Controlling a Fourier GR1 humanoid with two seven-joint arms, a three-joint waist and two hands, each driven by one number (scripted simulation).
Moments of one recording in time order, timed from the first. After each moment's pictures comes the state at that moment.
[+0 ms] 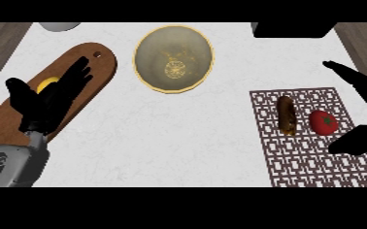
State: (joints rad) left arm -0.23 0.47 -0.13 -1.46 0.34 0.01 0.20; right arm -0.24 -0.84 0.17 -1.78 0.20 0.31 0.61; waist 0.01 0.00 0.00
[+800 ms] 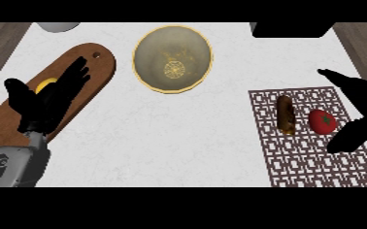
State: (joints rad) left arm -0.22 0.40 -0.04 -1.47 0.26 -0.04 0.23; right arm -0.27 -0.71 0.14 -1.68 0.37 0.51 0.67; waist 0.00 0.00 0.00
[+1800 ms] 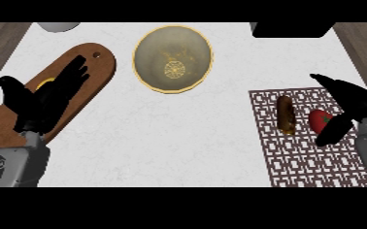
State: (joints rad) left arm -0.22 0.33 0.05 -1.51 0.20 -0.12 0.30; right arm -0.30 -0.55 0.05 -1.47 0.62 0.55 0.53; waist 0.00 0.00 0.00
